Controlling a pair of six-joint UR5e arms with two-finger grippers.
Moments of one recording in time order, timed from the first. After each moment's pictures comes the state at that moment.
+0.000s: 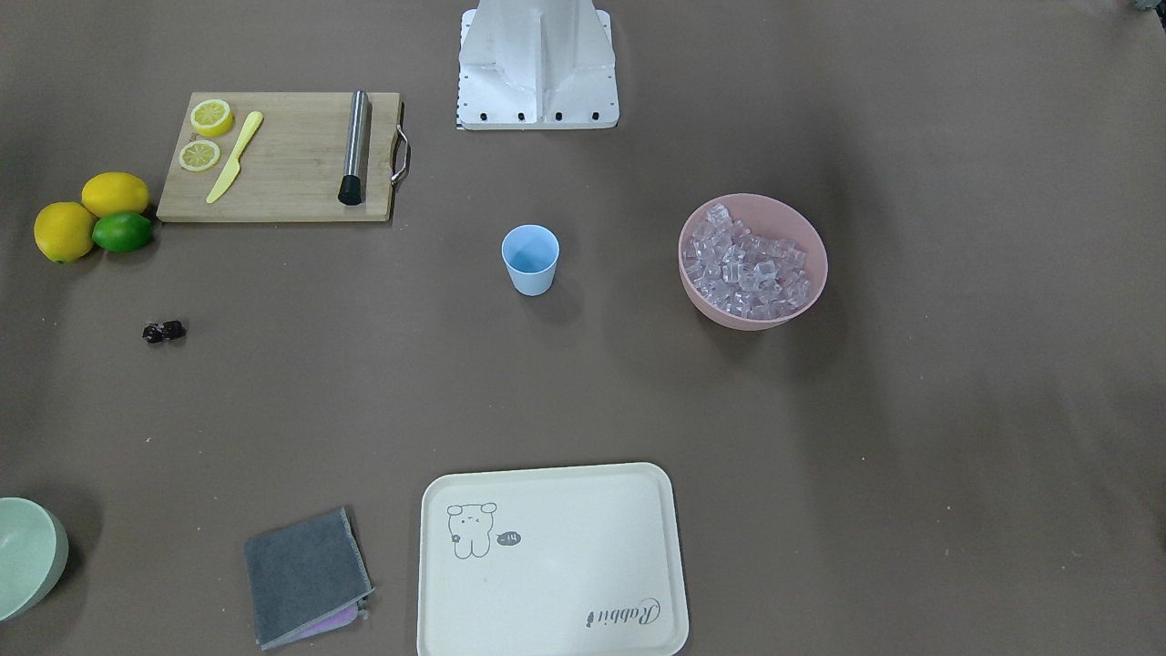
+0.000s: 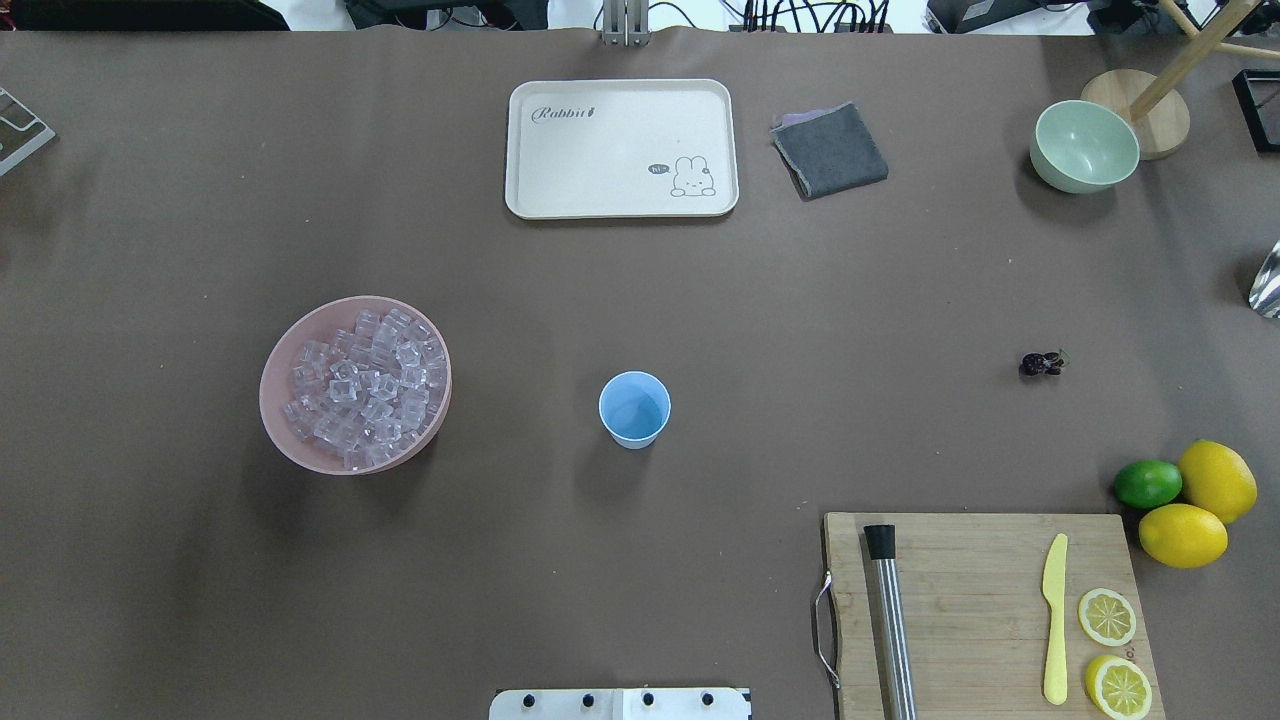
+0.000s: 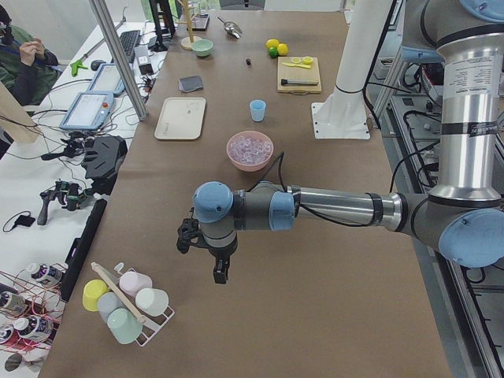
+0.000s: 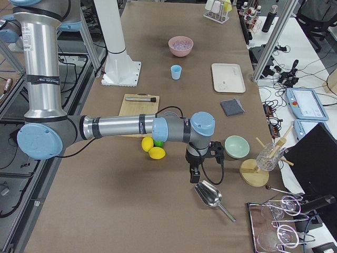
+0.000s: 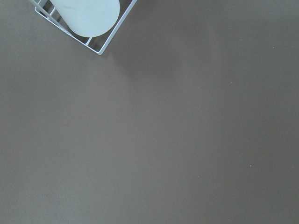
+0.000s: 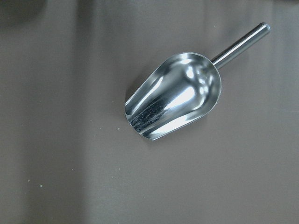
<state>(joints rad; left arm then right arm) -1.60 -1.52 -1.70 -1.47 -2.35 0.10 1.53 -1.56 1.66 -1.66 2.20 -0.05</state>
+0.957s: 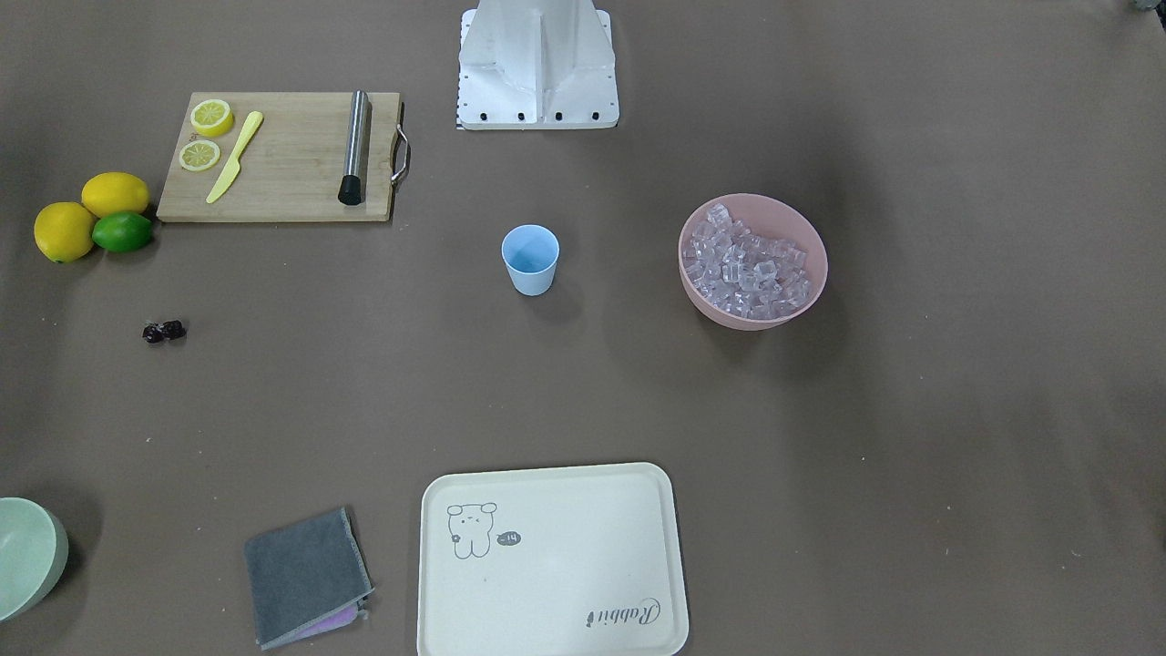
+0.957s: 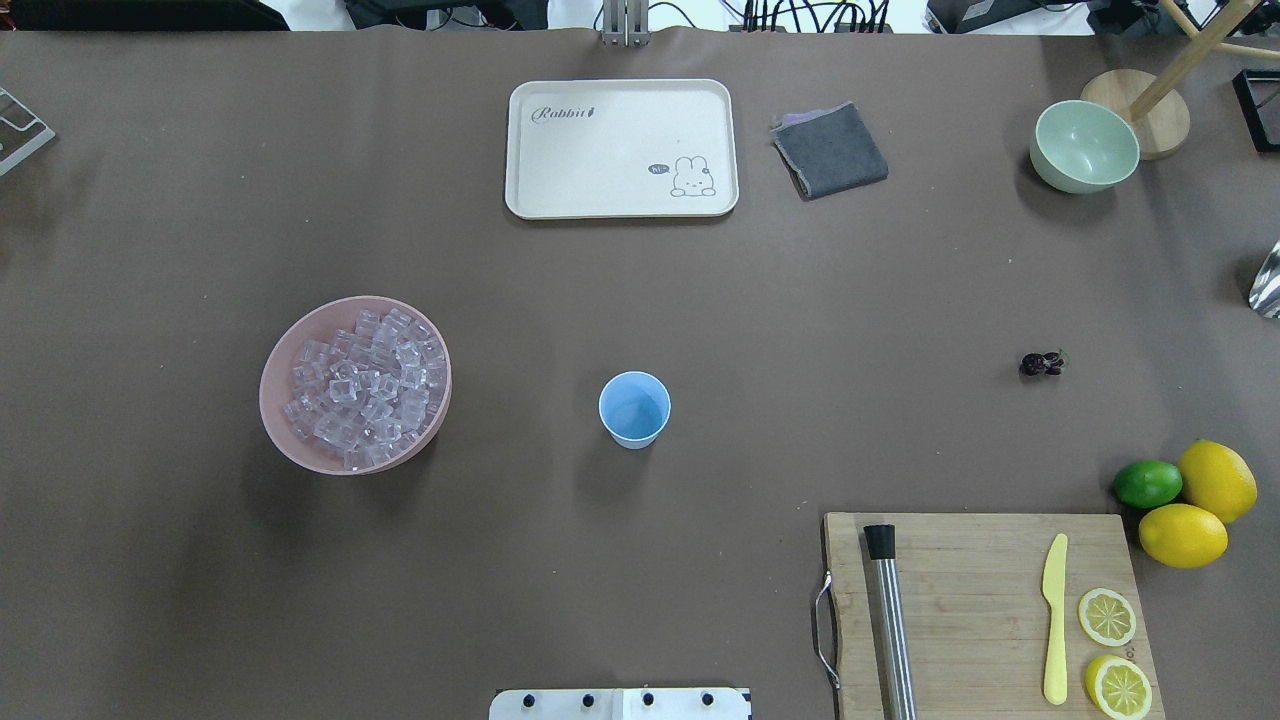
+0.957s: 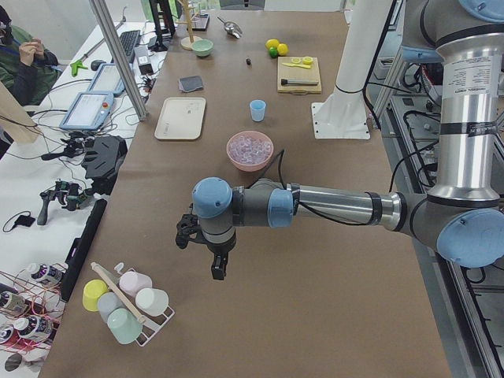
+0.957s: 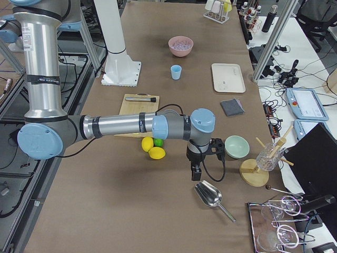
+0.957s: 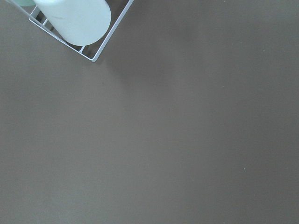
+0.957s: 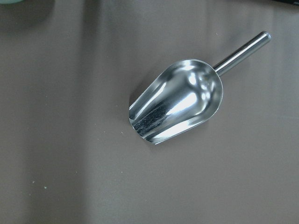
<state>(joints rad) -1.60 -1.52 -1.73 -1.51 -2.35 0.10 1.53 -1.56 1.70 -1.66 2.21 -0.05</state>
